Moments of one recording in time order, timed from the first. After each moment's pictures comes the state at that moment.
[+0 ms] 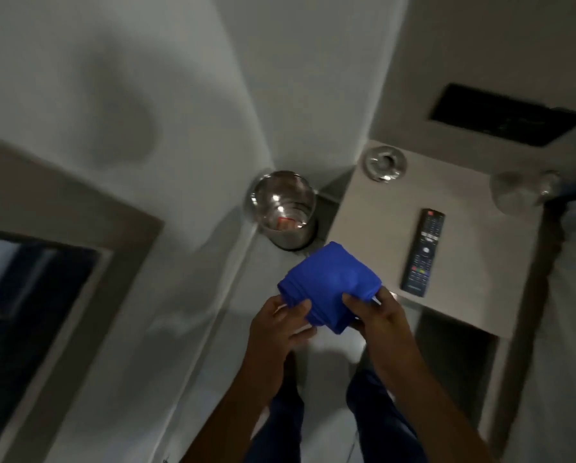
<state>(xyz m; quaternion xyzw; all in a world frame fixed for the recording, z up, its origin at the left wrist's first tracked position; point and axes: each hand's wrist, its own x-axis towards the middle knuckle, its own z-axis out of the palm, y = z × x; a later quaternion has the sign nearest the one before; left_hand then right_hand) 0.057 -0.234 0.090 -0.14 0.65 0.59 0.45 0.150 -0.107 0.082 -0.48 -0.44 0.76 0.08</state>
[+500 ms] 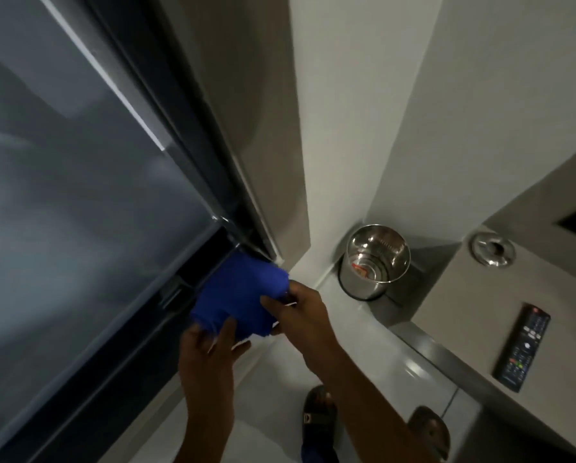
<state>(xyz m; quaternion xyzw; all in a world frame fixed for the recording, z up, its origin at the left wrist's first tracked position) -0.046 -0.455 0.177 -0.26 0.66 0.70 0.03 -0.061 -0.322 0.164 -0.27 -0.62 0.73 -0.08</state>
